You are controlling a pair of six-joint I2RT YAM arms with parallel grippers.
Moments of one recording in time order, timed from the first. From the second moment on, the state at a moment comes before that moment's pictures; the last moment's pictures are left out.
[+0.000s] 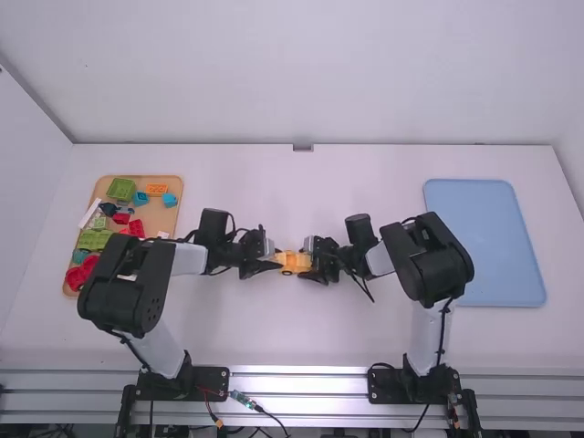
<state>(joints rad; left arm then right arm) -0.14 1.77 0.64 0.15 1.00 1.02 0.35 2.07 0.70 0.46 -0.97 -0.87</state>
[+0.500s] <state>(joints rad) -0.20 1.77 0.64 0.17 0.99 1.02 0.35 2.07 0.71 0.40 -1.00 -0.91</state>
